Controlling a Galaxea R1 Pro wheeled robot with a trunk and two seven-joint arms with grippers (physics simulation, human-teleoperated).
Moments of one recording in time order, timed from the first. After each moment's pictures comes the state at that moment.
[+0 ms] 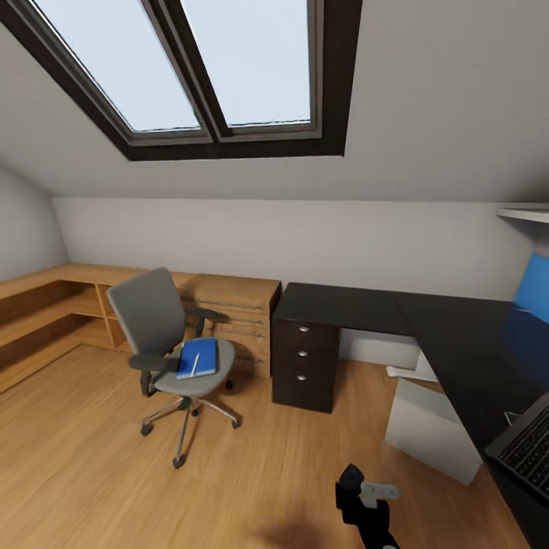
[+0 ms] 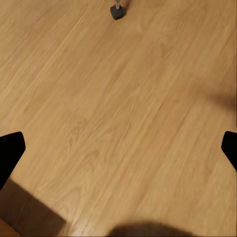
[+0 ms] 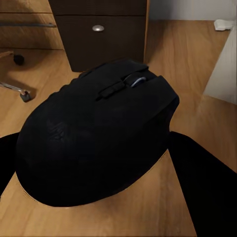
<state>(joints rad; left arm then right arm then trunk) -0.03 -0.04 -0.17 -0.65 0.26 -0.08 0.41 -0.49 0.07 -0.25 -0.05 0.17 -0.51 -0.06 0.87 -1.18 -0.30</state>
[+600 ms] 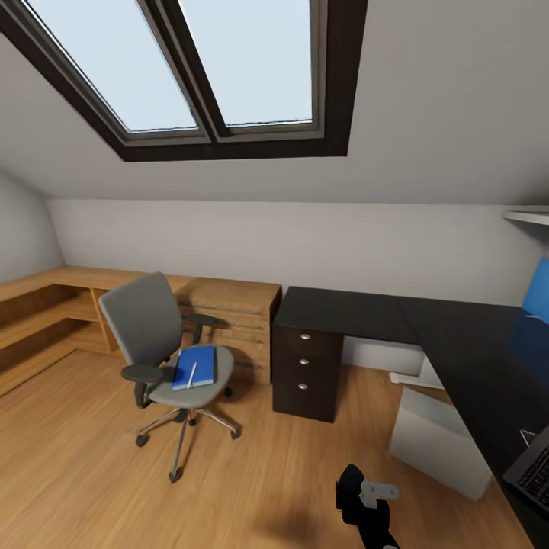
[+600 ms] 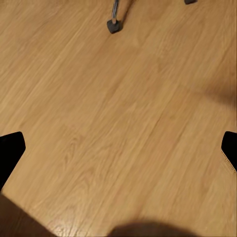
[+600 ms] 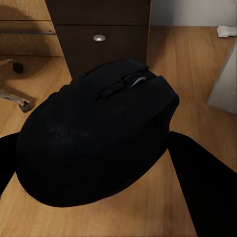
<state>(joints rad) -0.03 -0.04 -0.17 -0.66 0.26 -0.08 0.41 -0.49 0.07 -0.25 -0.05 0.17 -0.51 -0.06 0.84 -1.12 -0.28</state>
